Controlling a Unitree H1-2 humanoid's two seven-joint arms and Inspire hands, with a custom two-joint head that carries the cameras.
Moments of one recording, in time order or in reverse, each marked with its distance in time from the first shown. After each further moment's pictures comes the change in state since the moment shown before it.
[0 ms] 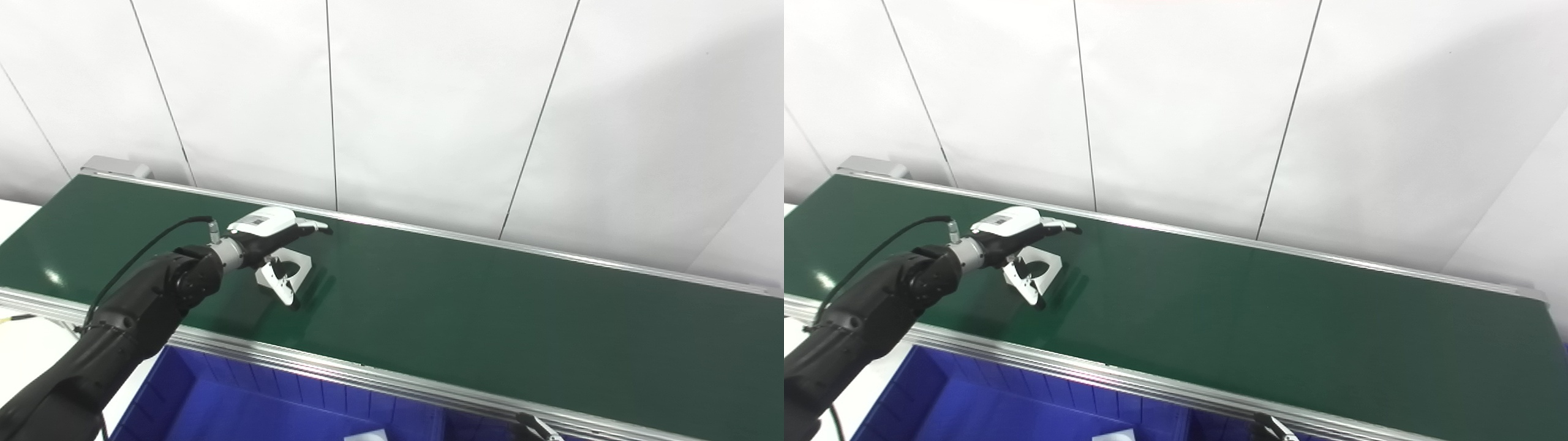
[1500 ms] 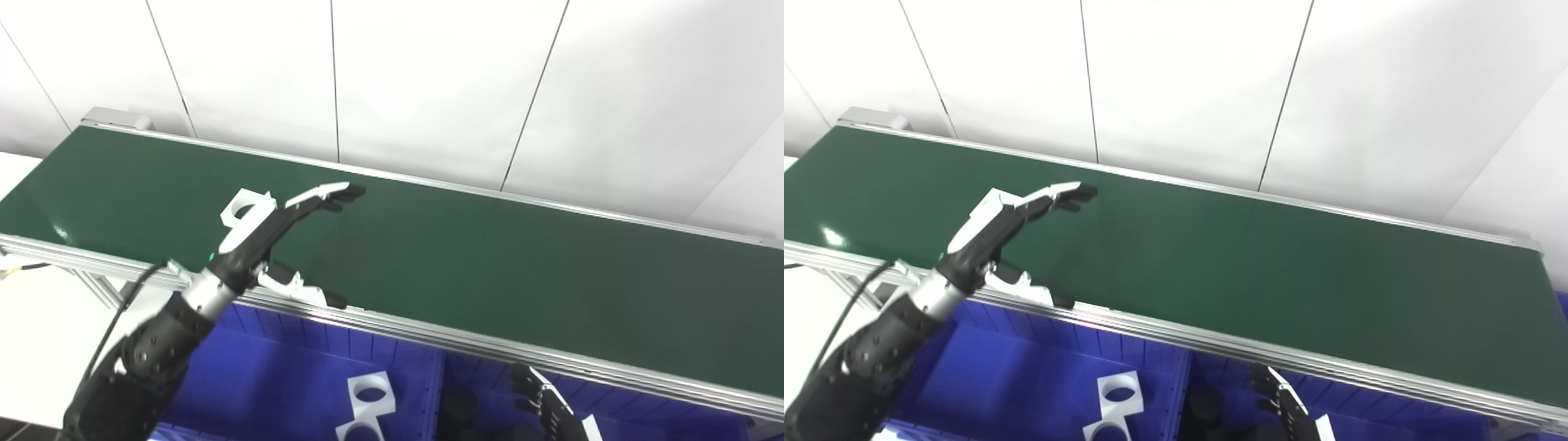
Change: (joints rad) left arm 0.405 -0.108 0.250 -0.664 -0.583 -0.031 0.034; right arm 0.016 0.023 0.010 -0.037 -0.067 0.070 -0.051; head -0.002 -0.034
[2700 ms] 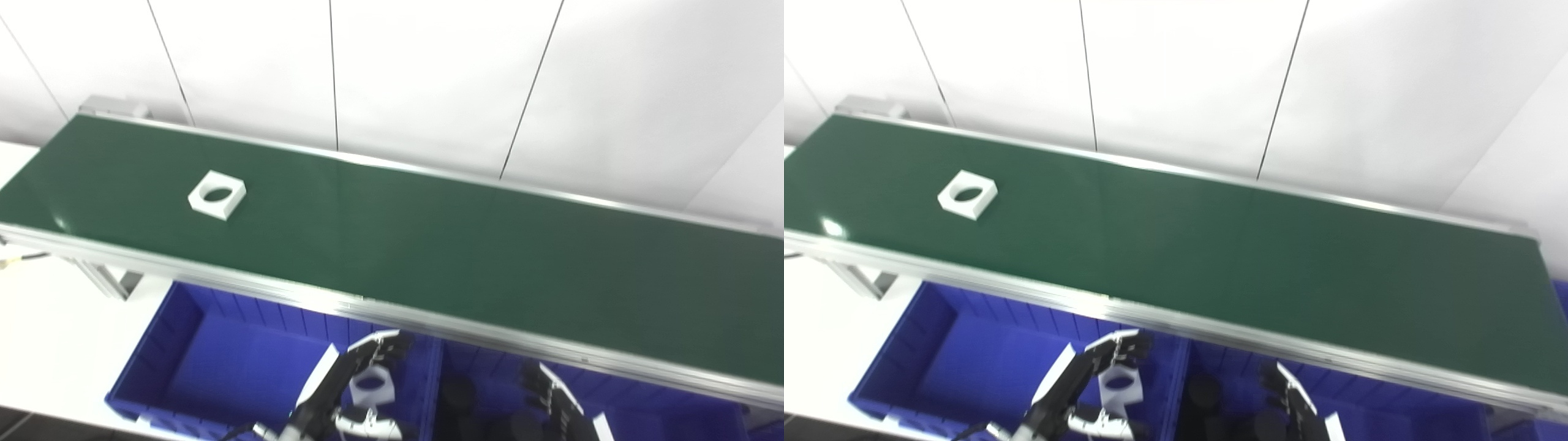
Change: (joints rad) left arm 0.355 -0.318 -0.344 0.265 0.040 -0.107 0.363; right arm 0.053 -0.024 0.000 -0.090 -0.014 0.043 -0.010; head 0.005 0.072
